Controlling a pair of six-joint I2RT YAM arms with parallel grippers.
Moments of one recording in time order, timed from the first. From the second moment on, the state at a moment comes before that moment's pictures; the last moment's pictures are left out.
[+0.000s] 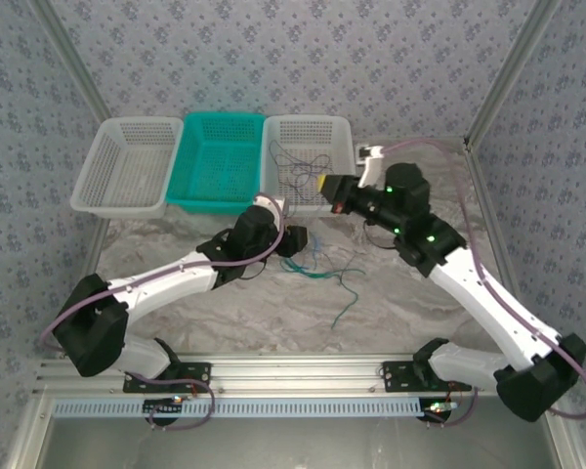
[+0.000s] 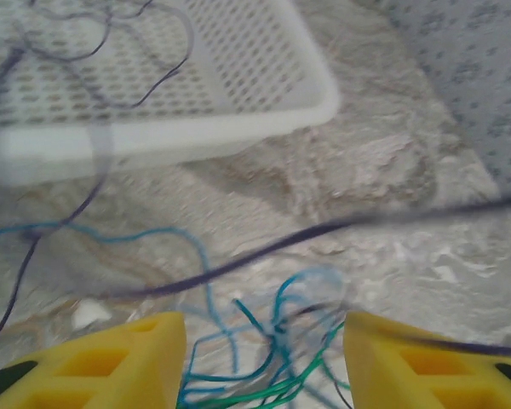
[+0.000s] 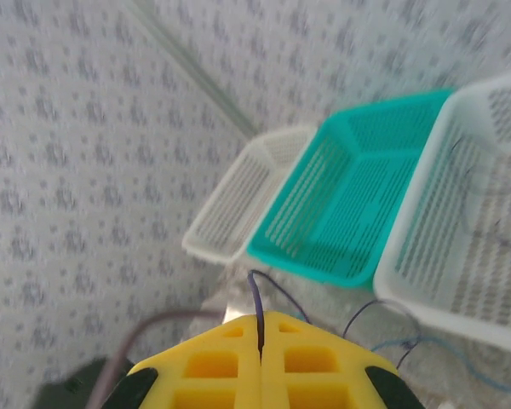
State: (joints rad) left arm -0.83 1.41 0.85 0.01 -0.05 -0.58; right arm 0.56 1.10 1.14 -0.17 -0.23 0.63
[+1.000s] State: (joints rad) left arm -0.86 1.55 0.90 0.25 0.26 -0.53; right arm 0.40 1.15 1.38 -0.23 -0.32 0.67
